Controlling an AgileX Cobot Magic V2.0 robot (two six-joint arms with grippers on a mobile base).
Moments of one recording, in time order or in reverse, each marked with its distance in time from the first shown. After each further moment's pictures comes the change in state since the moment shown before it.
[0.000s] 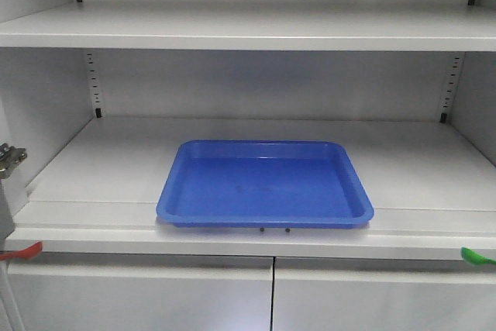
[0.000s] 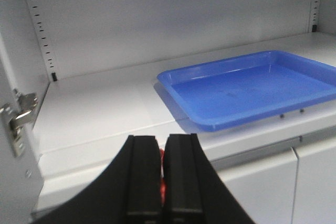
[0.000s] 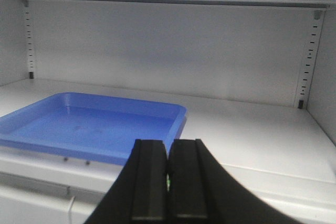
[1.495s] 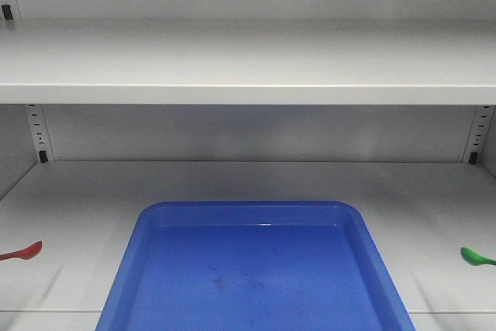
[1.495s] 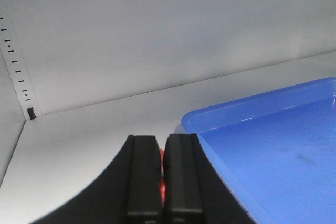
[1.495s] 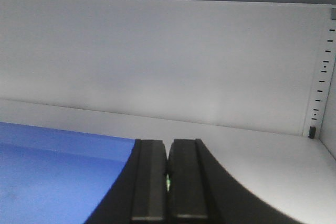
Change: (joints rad) left arm 0.000 0.000 0.000 0.000 0.000 0.000; right arm 0.000 0.000 0.000 0.000 -0.001 0.000
